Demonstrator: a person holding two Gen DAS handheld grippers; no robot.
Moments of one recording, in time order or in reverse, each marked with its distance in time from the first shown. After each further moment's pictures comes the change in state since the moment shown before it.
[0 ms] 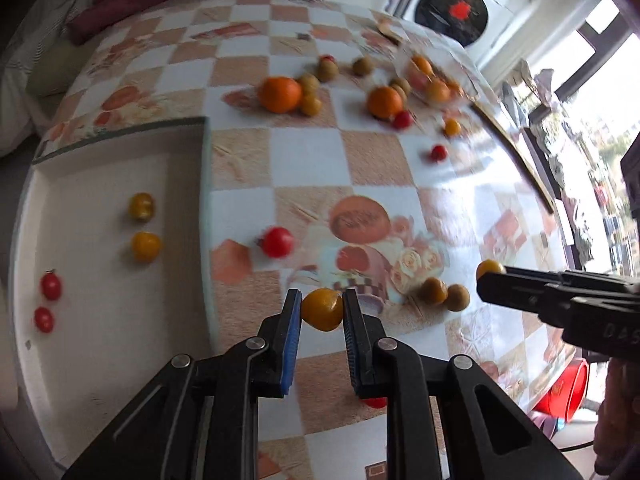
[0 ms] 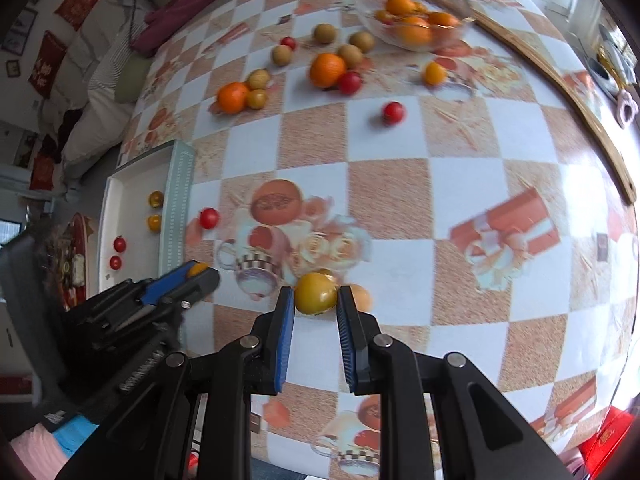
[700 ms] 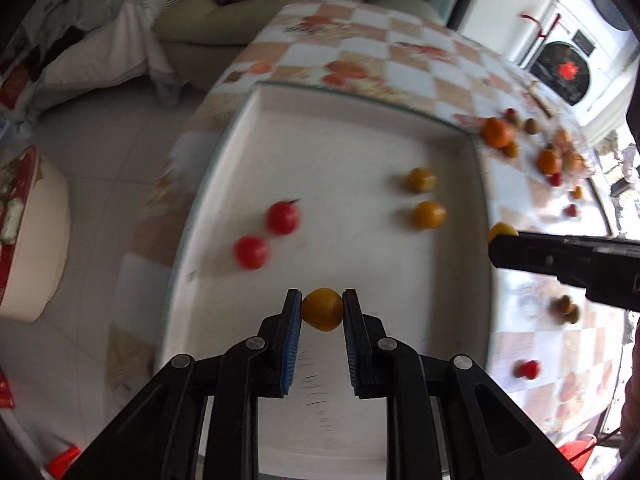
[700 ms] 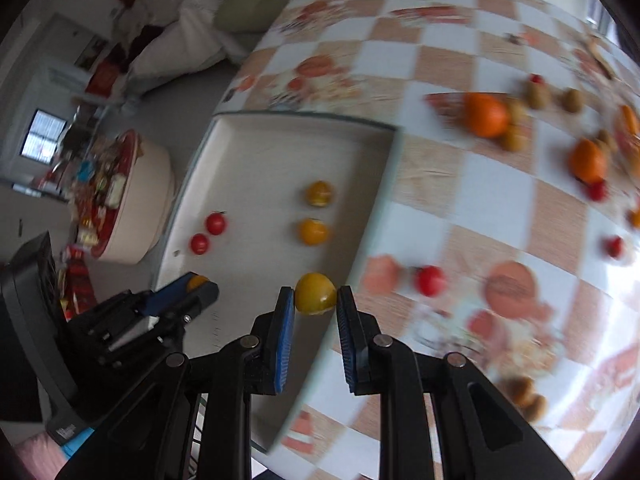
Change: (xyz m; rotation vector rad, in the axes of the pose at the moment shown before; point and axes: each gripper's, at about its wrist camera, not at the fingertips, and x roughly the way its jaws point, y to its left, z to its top) left arm -0.041 0.148 -0.051 -0.275 -0.043 0.258; right arm 0.071 0.175 0.033 -0.345 0.105 0.129
